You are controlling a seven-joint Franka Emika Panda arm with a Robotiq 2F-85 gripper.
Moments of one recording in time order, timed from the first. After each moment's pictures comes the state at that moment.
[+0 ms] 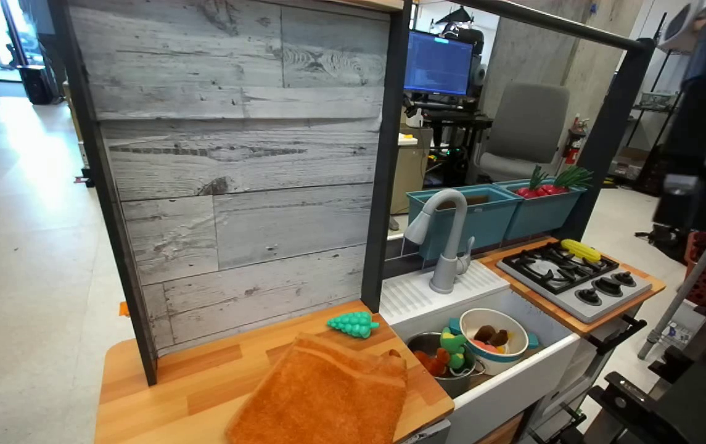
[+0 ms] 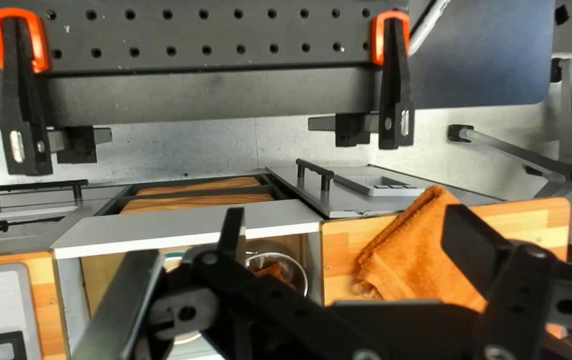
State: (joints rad) arm 0.11 -0.04 -0.07 -2.60 0.26 2.37 -0.19
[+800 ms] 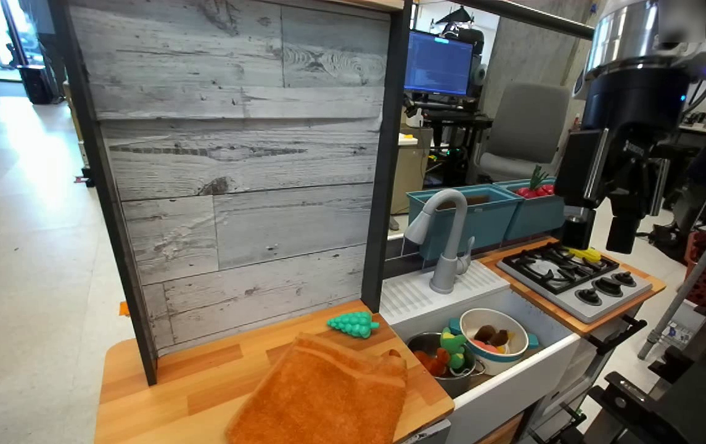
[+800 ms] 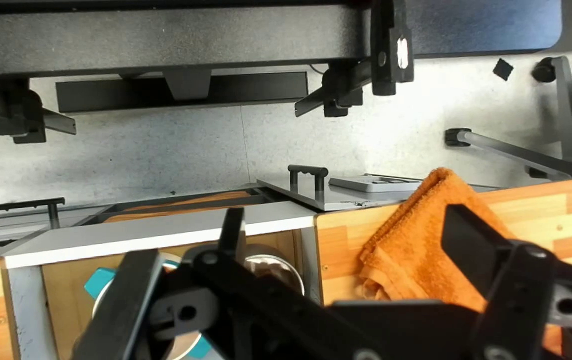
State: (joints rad) arm 0.10 0.23 -0.03 -2.37 0.31 2.31 -0.17
